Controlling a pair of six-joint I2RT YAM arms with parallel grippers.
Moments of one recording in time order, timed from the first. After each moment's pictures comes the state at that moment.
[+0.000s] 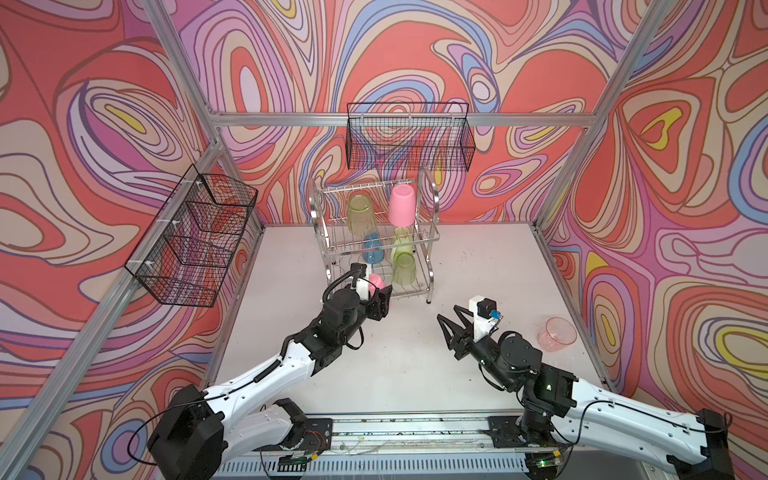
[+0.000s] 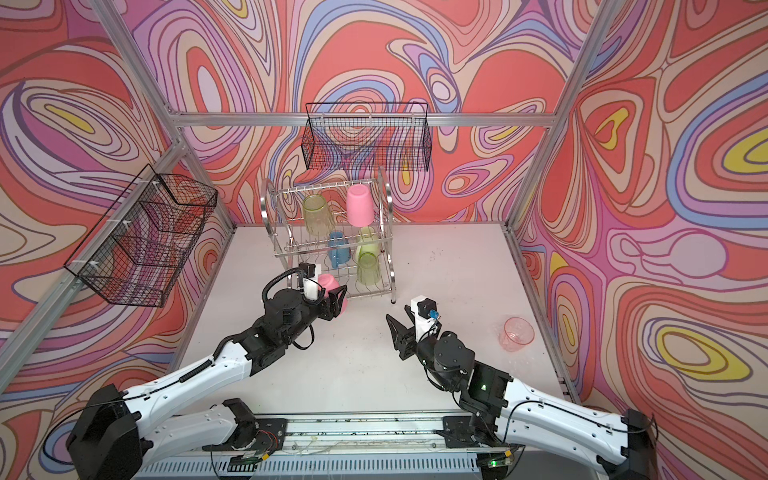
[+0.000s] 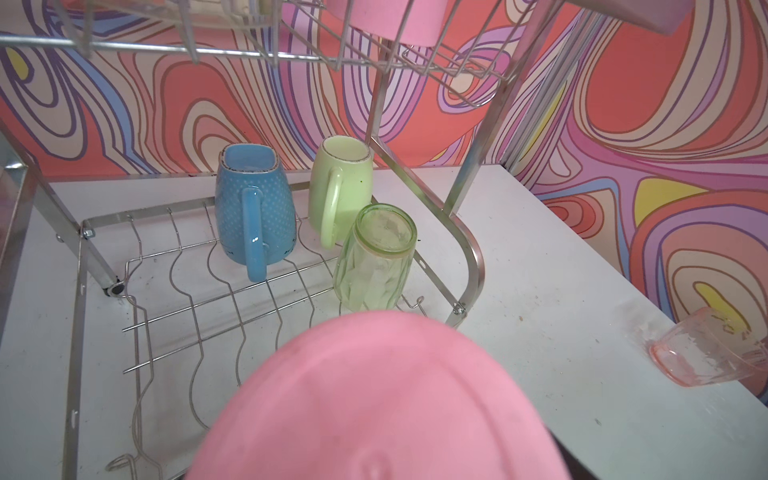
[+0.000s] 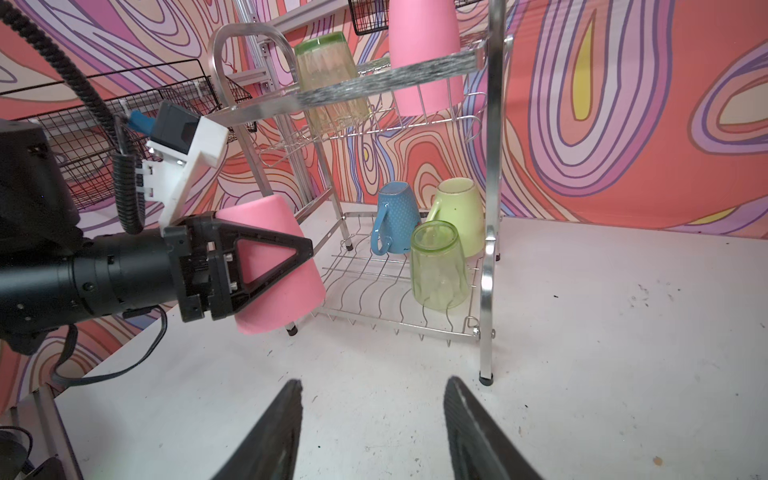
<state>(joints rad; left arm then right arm) -0.70 1.12 0.63 0.23 -0.21 -0.30 1.07 0.67 0.45 0.12 0.49 0.26</state>
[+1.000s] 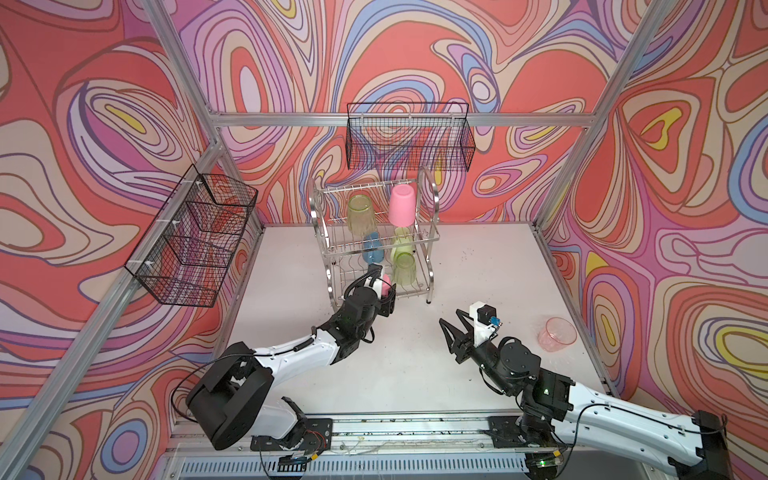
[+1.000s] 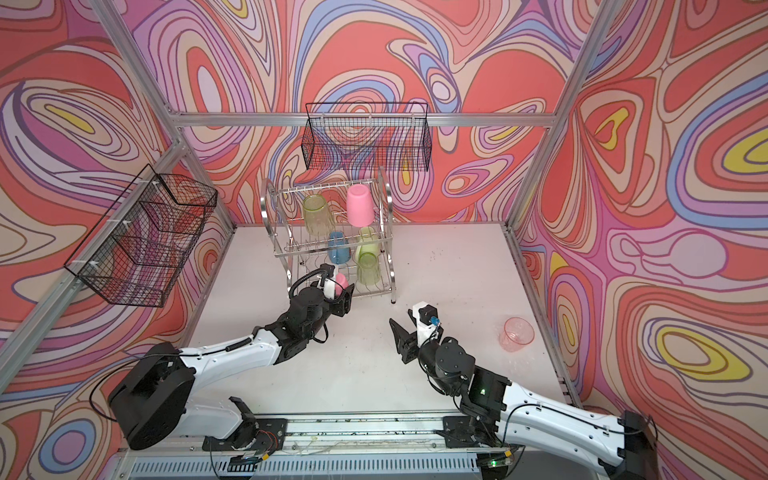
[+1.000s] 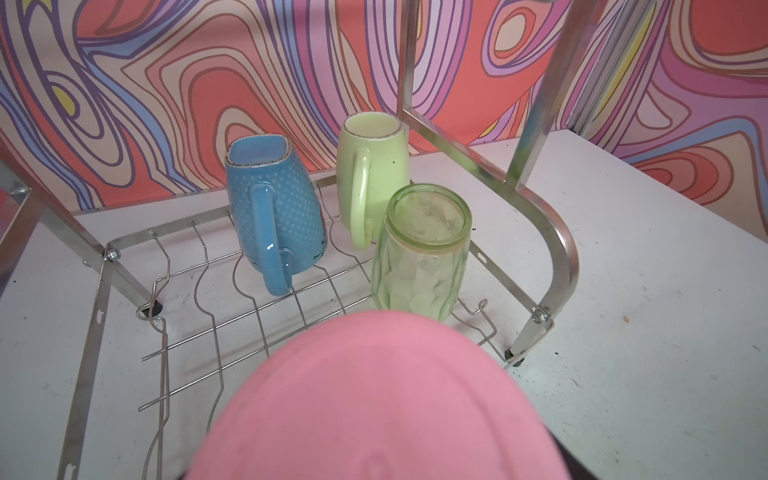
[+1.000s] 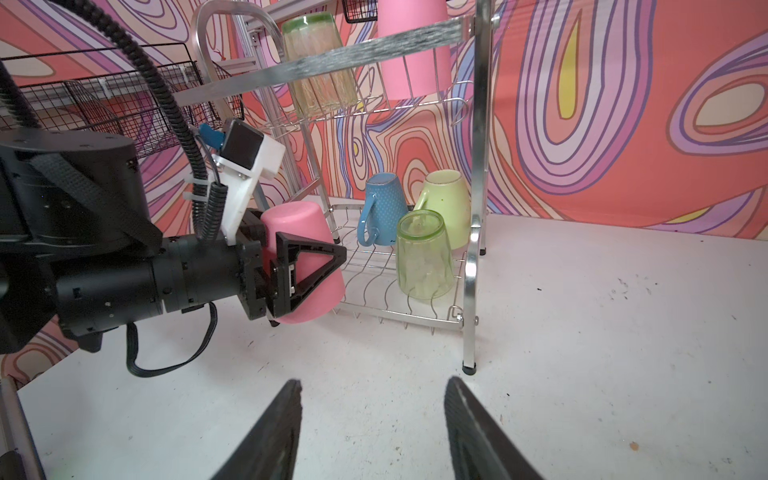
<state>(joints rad) -0.72 1.41 0.66 0.46 -0.35 -0.16 1.07 0.64 0.36 0.19 0.51 0.23</state>
